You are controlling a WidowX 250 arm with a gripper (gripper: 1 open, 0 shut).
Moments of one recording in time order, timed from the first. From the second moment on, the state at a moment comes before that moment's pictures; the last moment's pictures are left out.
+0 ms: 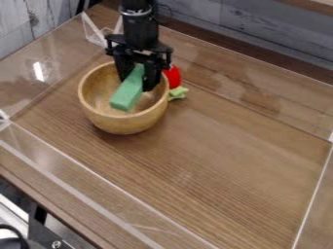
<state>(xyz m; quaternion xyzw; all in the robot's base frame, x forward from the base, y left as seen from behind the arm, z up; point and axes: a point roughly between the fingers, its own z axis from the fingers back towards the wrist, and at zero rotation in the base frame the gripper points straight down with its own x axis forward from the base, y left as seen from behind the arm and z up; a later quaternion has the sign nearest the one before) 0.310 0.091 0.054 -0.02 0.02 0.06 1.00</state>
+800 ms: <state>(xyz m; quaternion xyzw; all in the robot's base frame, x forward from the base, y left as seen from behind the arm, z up) 0.308 0.098 0.040 -0.01 0.03 0.06 1.00</state>
